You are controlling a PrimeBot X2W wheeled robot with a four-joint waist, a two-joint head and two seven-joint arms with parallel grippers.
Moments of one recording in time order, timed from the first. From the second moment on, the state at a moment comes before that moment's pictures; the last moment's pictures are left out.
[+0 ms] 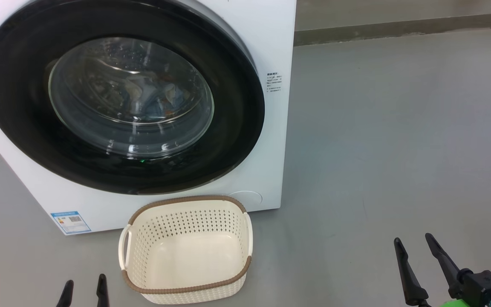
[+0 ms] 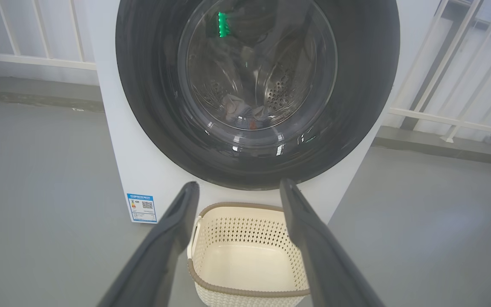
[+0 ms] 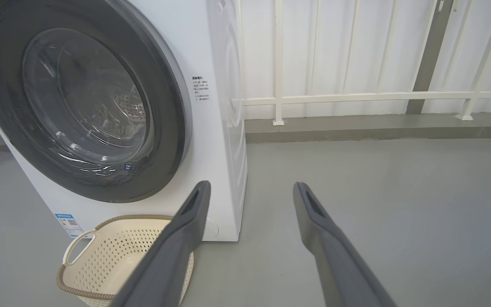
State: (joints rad) left arm 0.18 0.04 0.05 0.09 -0.29 -0.13 -0.26; right arm 0.09 -0.10 -0.05 0.11 0.17 0.14 -0.26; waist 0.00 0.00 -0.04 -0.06
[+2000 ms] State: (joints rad) left arm 0.17 0.01 0.04 0.19 -0.52 -0.13 -0.19; right arm 0.11 -0.07 -0.05 0.23 0.43 0.14 -0.19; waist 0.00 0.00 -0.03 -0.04
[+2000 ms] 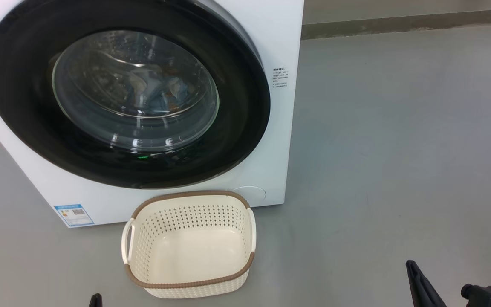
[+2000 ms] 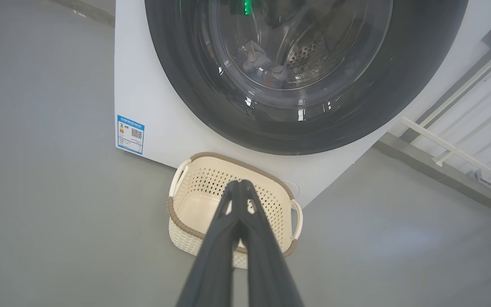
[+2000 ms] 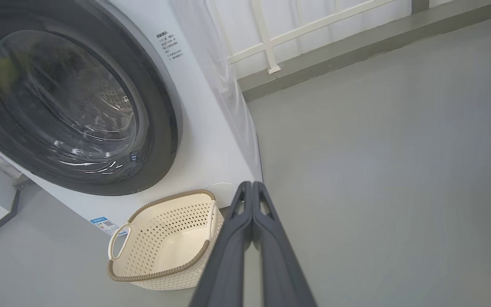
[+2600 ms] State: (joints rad) left arm 0.14 0.01 0.05 0.21 -0.71 -0.13 -0.13; right arm 0.07 -0.07 -0.07 0.24 0.63 0.14 -0.14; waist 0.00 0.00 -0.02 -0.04
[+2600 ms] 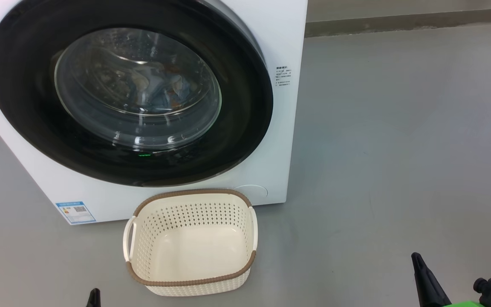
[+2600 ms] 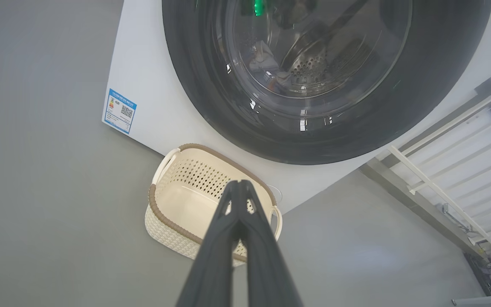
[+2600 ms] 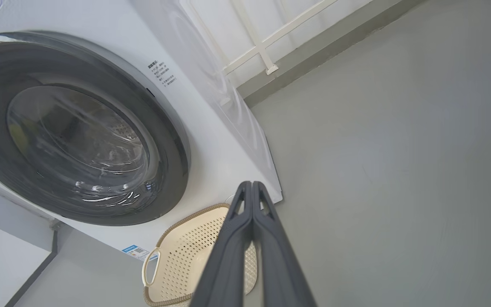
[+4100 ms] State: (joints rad) left arm 0.03 0.02 0.06 0.24 -1.18 -0.13 -0.01; right arm 0.01 -0.06 -0.10 0.25 1.14 0.14 -0.01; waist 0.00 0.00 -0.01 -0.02
